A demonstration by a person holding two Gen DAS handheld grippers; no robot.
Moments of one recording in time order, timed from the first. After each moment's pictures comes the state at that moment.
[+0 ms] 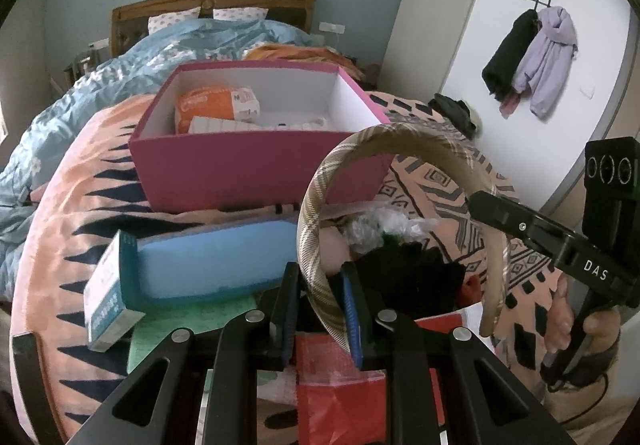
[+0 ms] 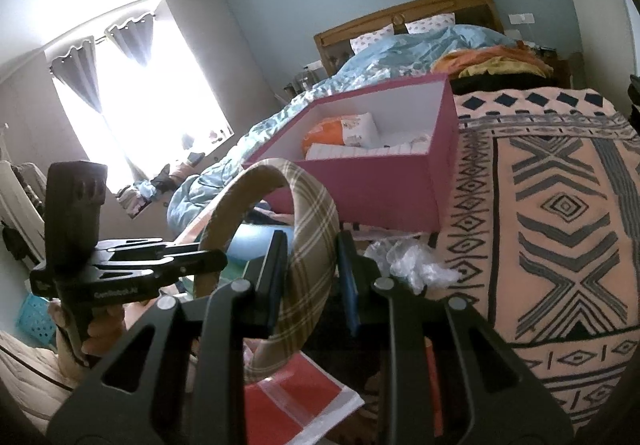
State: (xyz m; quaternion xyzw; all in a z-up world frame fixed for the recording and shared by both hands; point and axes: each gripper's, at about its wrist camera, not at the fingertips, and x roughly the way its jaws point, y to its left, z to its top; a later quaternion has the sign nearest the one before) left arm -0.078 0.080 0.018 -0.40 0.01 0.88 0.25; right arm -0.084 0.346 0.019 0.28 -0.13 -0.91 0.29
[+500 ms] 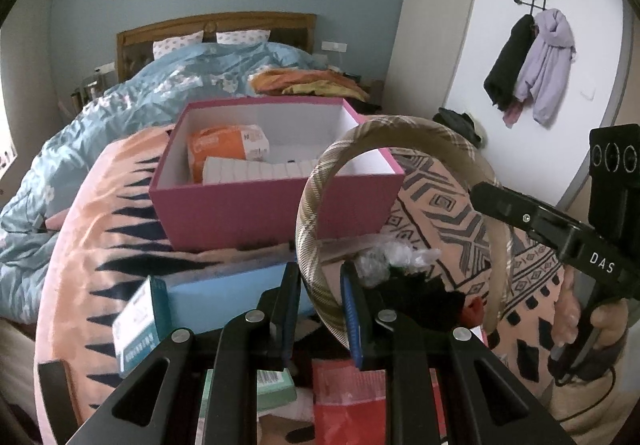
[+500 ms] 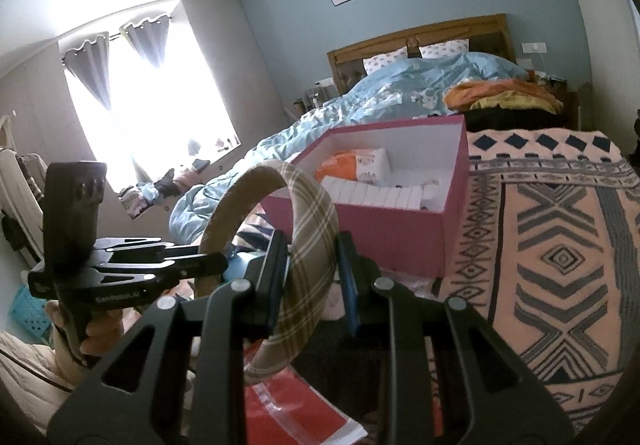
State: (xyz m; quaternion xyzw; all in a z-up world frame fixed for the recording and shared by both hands) left arm -0.086 0.077 0.049 -0.37 0.02 0.90 0.24; right arm -0.094 0.339 0.053 0.25 -0.10 -0.92 0.30
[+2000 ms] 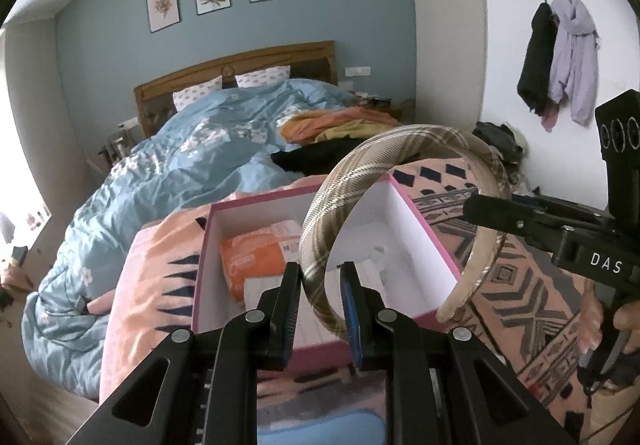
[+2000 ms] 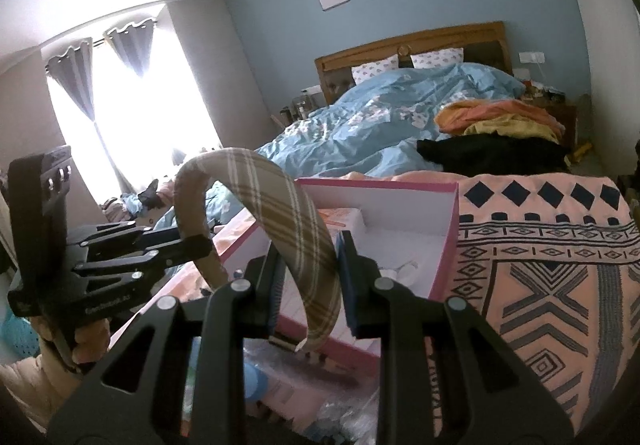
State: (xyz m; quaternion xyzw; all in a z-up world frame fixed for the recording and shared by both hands) left arm -0.190 0.121 0.108 -0.31 0.10 0.93 0.18; right arm -0.221 0.347 0.094 0.26 -0.11 -0.92 0.27
